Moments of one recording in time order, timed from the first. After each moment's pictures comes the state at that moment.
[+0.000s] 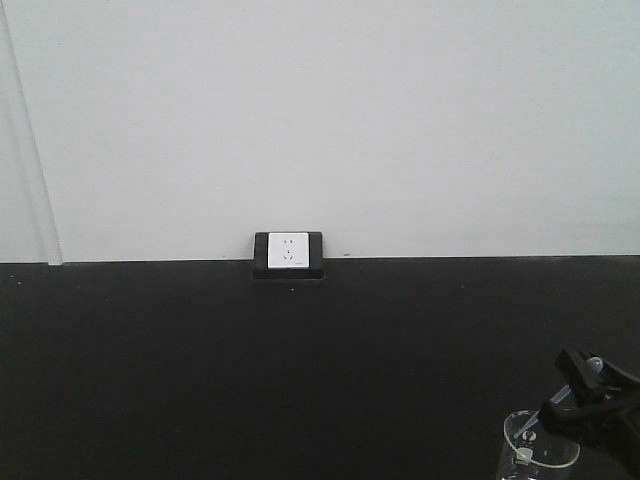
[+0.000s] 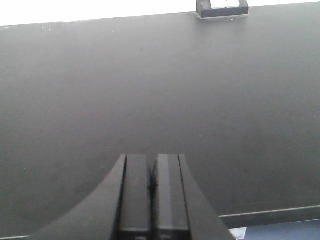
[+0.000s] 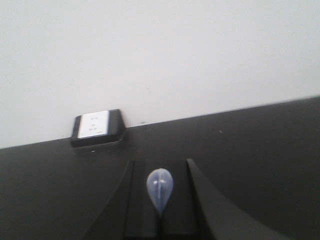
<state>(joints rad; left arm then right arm) -0.07 -0.01 0.03 -0.02 0.01 0.05 0.02 1.40 -0.43 -0.18 -0.89 0.30</state>
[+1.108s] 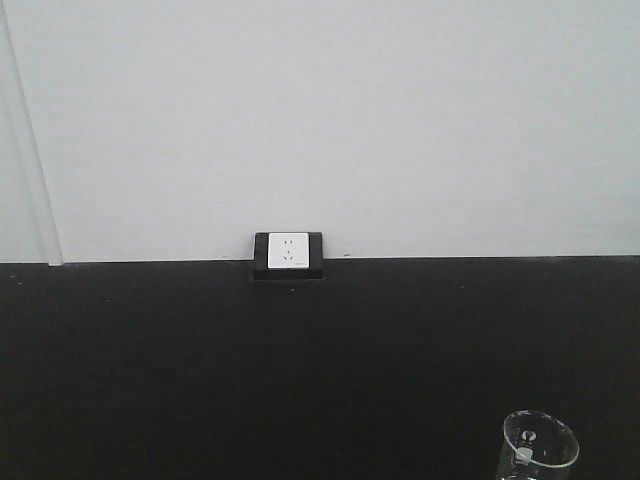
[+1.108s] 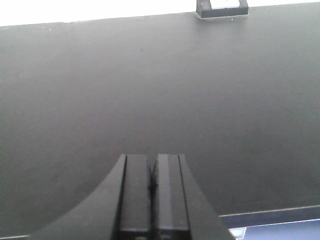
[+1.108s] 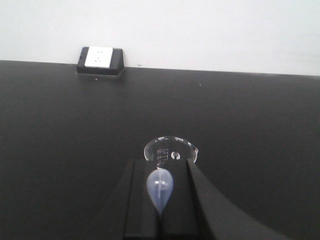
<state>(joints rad) -0.07 -0.01 0.03 -0.02 0.01 0.05 0.22 0.35 -0.33 -0.26 0.27 0.25</state>
